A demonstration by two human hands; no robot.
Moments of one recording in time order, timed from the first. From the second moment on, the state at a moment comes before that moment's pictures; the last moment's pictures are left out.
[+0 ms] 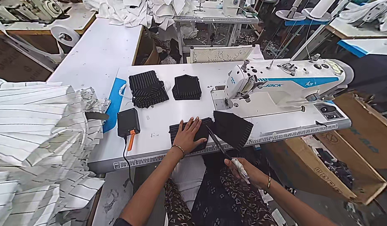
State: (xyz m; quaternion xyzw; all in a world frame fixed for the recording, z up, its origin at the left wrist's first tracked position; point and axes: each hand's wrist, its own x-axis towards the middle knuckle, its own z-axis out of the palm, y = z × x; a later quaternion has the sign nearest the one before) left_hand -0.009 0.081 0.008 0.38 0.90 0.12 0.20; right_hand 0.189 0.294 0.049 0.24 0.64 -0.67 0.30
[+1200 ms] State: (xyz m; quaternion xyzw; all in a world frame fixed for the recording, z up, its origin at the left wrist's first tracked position) left_hand -0.007 0.080 0.009 0.37 0.90 0.12 0.19; right_hand 0.131 0.281 0.047 0.22 0.74 -0.57 0.30
